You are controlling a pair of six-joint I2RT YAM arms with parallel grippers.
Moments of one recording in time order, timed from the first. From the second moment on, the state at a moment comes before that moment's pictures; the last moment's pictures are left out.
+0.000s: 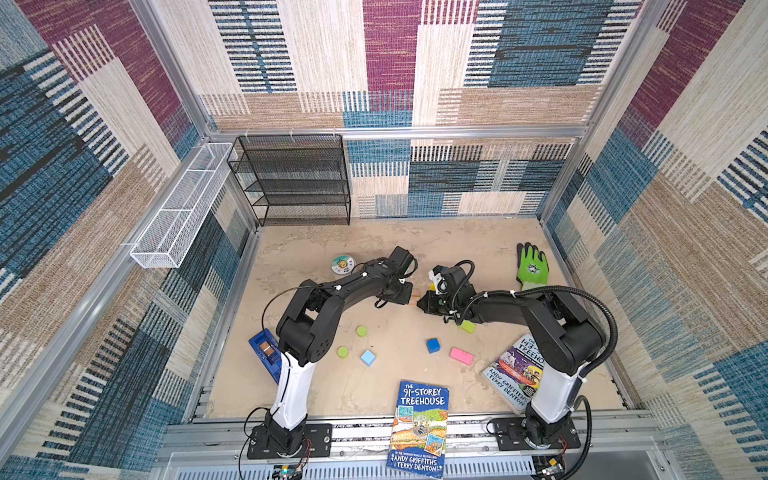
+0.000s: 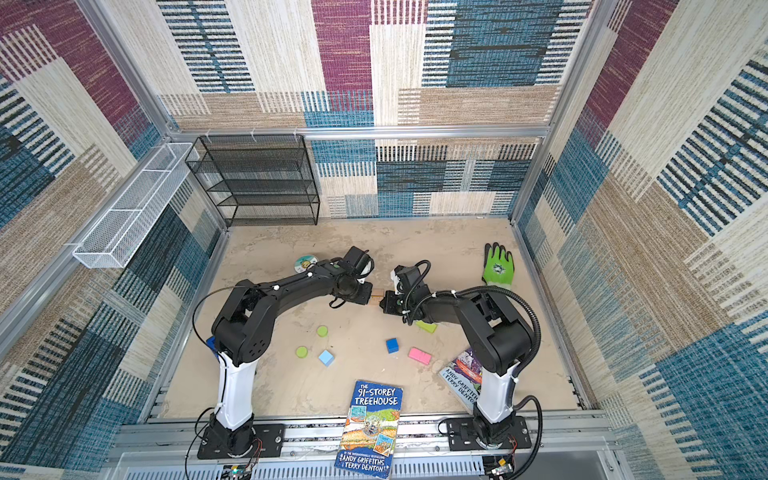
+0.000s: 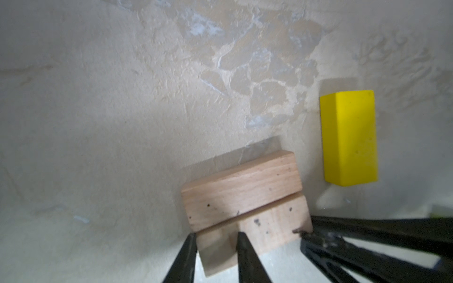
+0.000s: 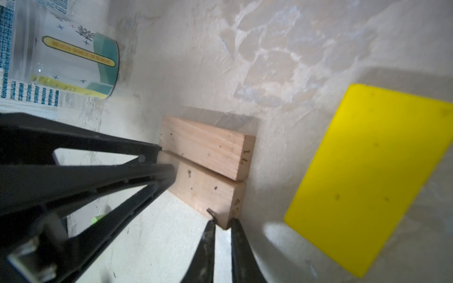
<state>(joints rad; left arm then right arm) -0.64 2.09 1.52 -0.59 0.03 -0.31 0.49 1.84 0.89 0.11 -0.32 0.59</state>
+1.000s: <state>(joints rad) -0.64 2.01 1.49 -0.64 0.06 -0.31 0.49 1.75 0.86 0.09 -0.28 0.61</state>
